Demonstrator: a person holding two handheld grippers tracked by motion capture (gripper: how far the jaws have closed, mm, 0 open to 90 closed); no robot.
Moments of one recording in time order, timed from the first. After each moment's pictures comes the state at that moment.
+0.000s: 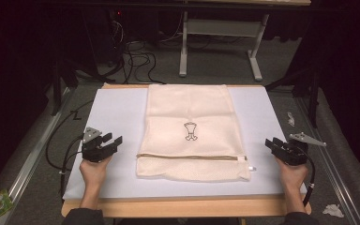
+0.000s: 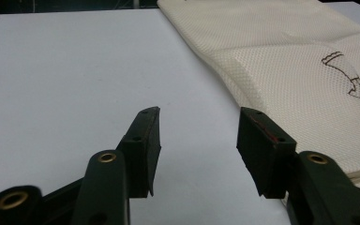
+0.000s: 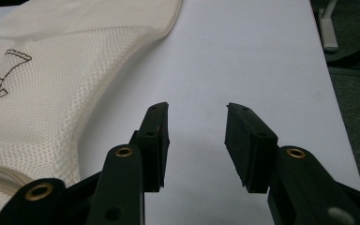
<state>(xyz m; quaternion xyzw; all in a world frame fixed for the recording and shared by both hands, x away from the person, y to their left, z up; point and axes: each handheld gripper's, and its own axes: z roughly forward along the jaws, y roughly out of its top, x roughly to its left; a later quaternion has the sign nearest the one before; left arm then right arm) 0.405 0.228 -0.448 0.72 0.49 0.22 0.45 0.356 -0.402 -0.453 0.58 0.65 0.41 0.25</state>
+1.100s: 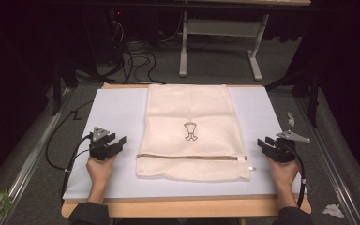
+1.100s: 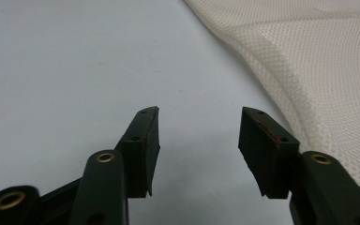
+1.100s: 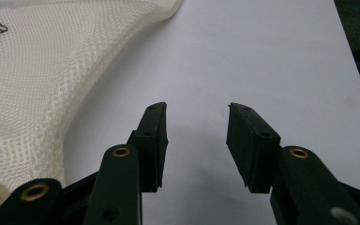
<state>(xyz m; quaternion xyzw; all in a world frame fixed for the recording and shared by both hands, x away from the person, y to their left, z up) 0.424 0.218 -0.474 0.72 0.49 0.23 0.42 0.374 -0.380 -0.465 0.57 0.68 0.37 0.26</state>
